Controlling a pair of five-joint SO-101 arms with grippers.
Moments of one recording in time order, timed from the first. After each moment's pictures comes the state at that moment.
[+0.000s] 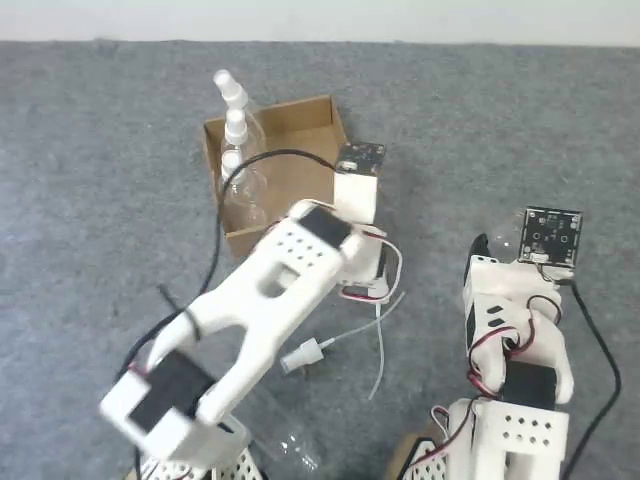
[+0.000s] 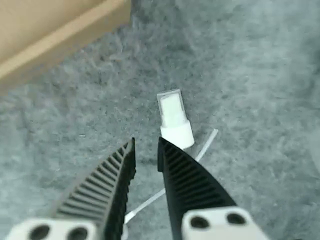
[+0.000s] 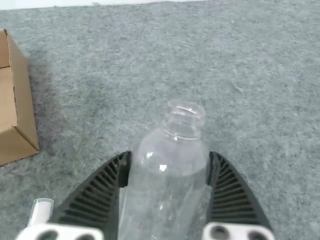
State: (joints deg) left arm 31.9 0.1 22.5 66.2 30.6; right arm 6.3 -79.9 74.0 46.3 1.0
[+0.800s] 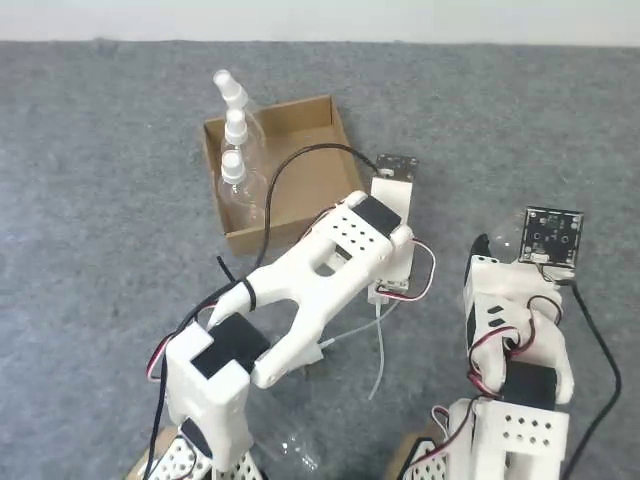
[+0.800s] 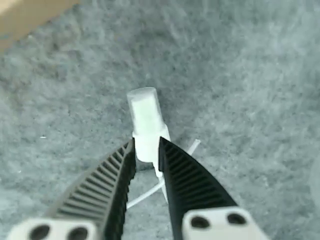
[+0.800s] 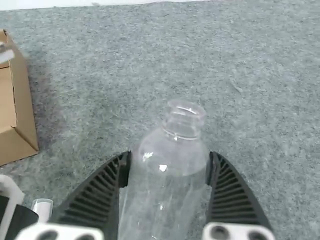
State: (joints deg) left arm 36.6 19.1 4.7 74.6 36.0; right arm 6.5 -79.9 74.0 46.3 1.0
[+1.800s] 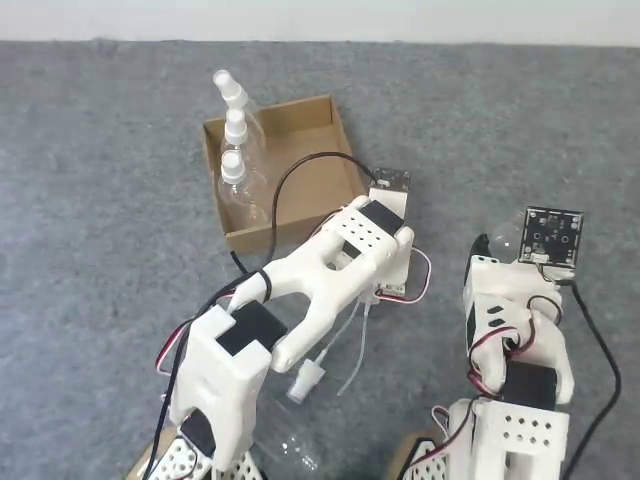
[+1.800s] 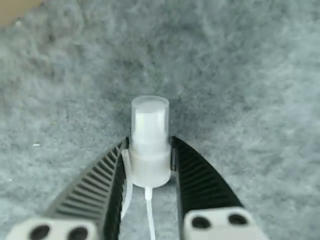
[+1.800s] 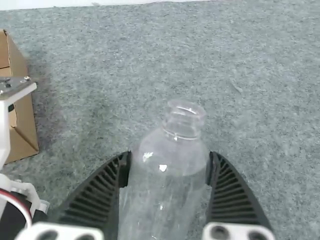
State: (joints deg) left arm 35.9 27.7 2.2 74.2 37.1; right arm 6.5 -79.9 74.0 46.3 1.0
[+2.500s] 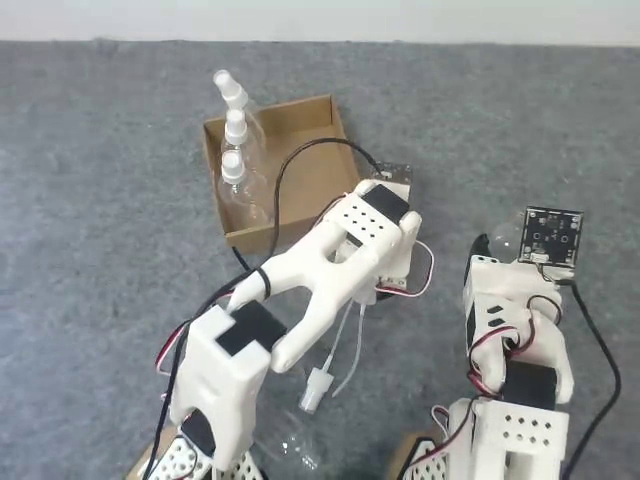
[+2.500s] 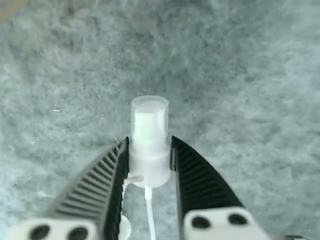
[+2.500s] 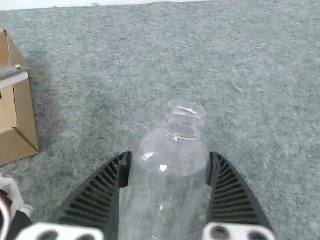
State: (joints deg) left arm 35.9 26.7 -5.9 87.5 37.1; right arm 6.5 -79.9 74.0 46.3 1.0
